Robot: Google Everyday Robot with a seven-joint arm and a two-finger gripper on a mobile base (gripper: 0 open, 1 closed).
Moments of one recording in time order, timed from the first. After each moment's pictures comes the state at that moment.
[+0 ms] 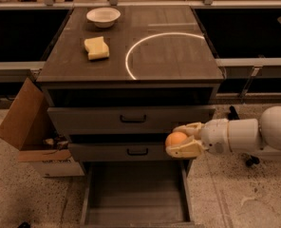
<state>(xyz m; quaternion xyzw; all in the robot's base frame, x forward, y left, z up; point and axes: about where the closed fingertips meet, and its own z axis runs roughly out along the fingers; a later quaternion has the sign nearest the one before) 0.488 -0.120 0.722 -0.42 0.75 0.33 0.40</state>
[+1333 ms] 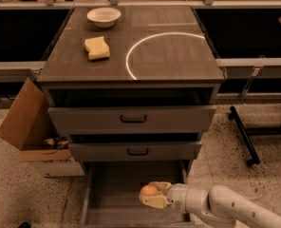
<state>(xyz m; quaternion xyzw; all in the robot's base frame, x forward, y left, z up) 0.444 -0.045 0.455 -0.26 0.78 0.42 0.38</state>
